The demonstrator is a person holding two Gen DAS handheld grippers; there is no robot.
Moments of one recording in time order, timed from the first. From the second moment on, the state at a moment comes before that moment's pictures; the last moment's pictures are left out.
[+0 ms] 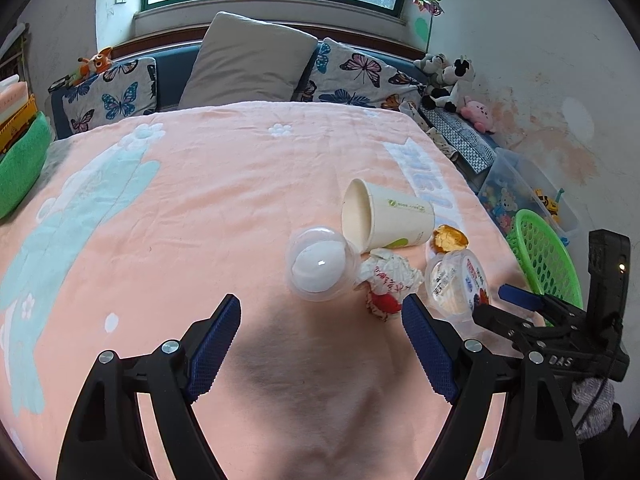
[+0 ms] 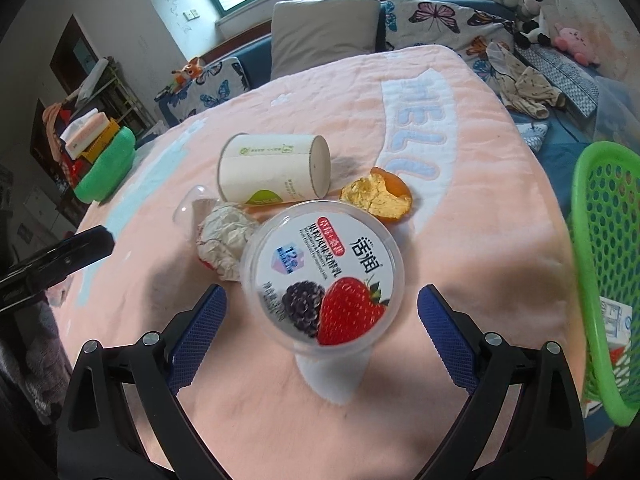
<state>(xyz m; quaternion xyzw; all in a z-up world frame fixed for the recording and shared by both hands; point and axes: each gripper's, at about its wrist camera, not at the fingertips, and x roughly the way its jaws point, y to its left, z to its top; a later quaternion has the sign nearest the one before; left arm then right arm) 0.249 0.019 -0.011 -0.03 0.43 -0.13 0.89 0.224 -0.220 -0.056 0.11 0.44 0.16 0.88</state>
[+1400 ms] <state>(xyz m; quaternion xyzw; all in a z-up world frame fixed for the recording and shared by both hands) 0.289 -0.049 -0.059 -0.03 0.47 -0.18 0.87 0.200 -0.258 -0.038 0.11 0.41 0.15 0.89</state>
